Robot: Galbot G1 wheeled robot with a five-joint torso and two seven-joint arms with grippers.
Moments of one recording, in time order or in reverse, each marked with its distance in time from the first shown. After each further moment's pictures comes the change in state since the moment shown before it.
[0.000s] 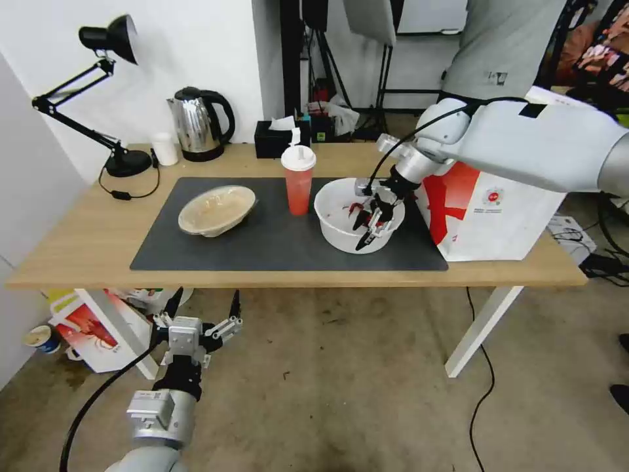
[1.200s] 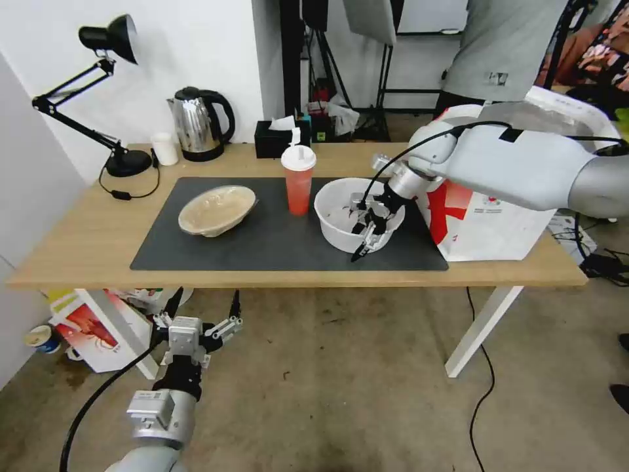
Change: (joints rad) left arm 0.000 0.000 0.000 0.000 0.000 0.000 0.000; right arm -0.112 -0.023 0.086 -0.074 -0.058 0.003 -0.015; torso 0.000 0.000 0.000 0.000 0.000
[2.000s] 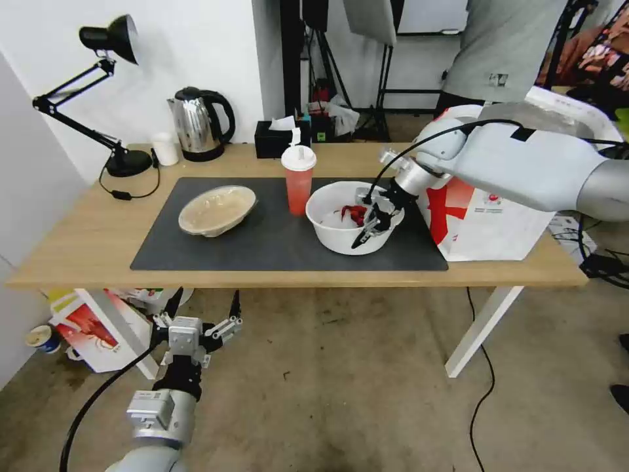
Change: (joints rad) left arm 0.000 0.000 0.000 0.000 0.000 0.000 0.000; right arm -0.017 0.053 0.073 0.019 -0.027 -0.023 -0.038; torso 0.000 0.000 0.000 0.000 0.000
